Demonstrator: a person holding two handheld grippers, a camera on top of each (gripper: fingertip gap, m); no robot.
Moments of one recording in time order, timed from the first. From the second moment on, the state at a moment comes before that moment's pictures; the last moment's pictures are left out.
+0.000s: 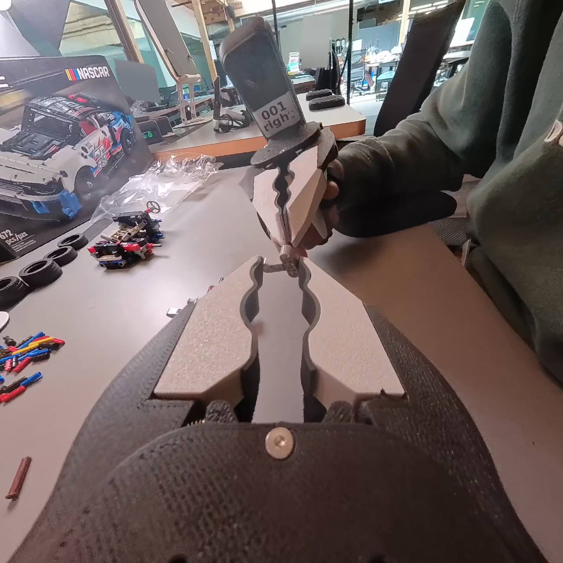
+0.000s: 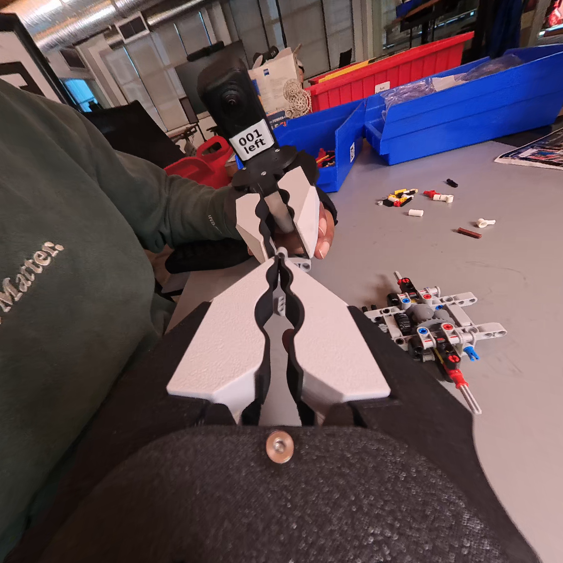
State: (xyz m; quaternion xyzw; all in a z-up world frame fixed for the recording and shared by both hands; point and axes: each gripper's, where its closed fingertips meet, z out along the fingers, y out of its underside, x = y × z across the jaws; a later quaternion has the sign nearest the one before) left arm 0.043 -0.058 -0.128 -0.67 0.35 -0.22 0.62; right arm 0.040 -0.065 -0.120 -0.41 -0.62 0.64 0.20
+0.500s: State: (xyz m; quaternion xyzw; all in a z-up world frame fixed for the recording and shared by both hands) left arm 0.042 -0.060 -0.108 -0.63 0.34 -0.21 0.67; right arm 0.035 -0.073 -0.120 -0.45 -0.57 0.68 0.11
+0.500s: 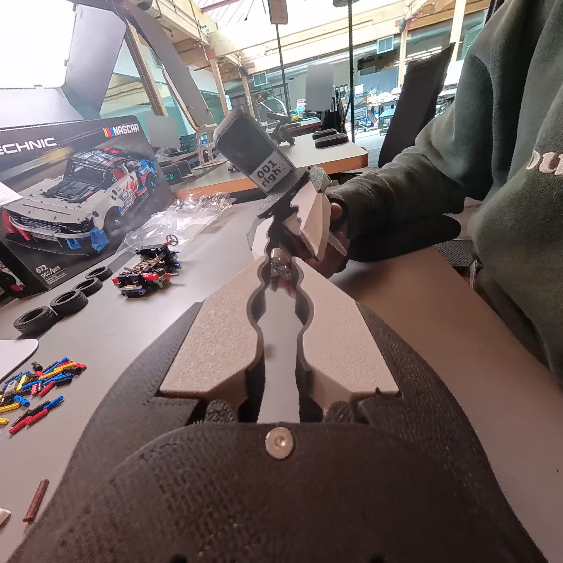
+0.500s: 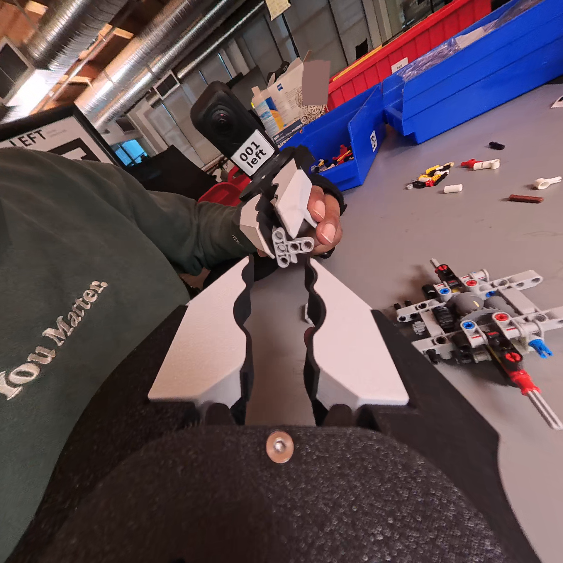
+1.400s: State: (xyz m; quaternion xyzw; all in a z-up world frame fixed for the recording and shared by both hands) left arm 0.060 -0.072 -0.119 -0.64 0.35 -0.30 0.62; right arm 0.041 -0.073 -0.133 -0.38 -0.67 0.59 0.23
